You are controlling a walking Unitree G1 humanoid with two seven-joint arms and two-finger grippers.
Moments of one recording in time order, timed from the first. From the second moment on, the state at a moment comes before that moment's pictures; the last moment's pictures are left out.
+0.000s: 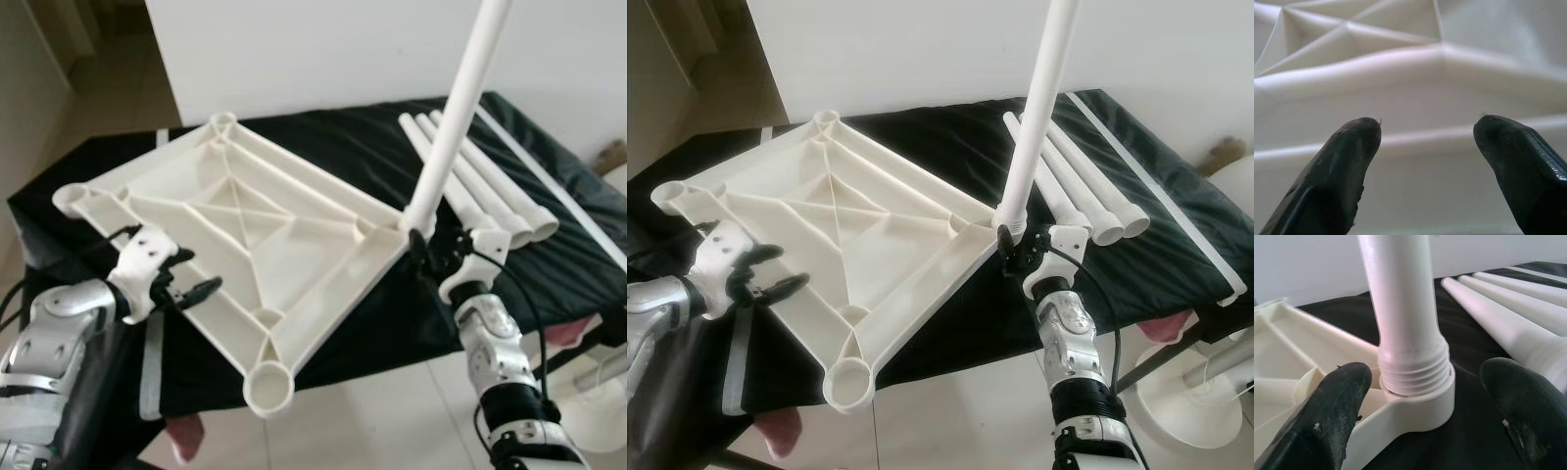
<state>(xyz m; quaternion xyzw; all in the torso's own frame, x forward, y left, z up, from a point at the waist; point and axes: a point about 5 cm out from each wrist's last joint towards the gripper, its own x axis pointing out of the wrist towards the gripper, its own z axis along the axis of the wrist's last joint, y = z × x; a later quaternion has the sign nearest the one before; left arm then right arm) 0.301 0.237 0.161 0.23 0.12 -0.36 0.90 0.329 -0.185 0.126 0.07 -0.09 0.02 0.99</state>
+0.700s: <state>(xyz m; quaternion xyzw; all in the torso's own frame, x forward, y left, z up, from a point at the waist) 0.288 0.233 0.155 0.36 0.13 -0.38 0.84 0.313 -0.190 0.102 0.08 -0.02 -0.14 0.99</state>
